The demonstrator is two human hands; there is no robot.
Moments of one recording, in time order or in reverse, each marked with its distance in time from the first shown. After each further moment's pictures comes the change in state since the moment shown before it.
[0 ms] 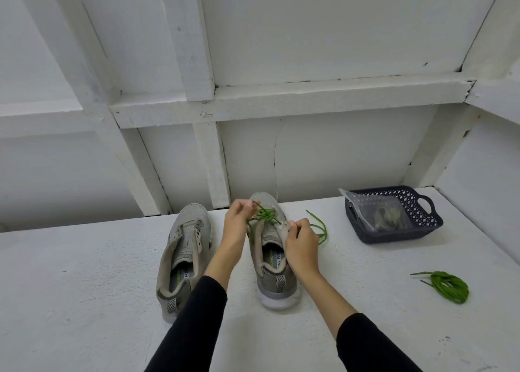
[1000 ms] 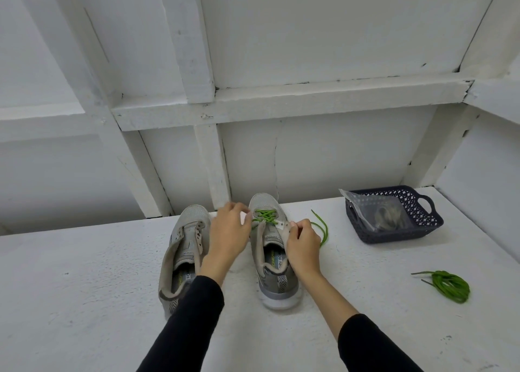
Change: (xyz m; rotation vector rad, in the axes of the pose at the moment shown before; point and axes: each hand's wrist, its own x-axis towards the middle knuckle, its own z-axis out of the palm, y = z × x) left_hand 0.002 0.000 -0.025 1.096 0.047 0.325; right_hand -0.003 -0.003 -0.002 0.023 0.005 0.003
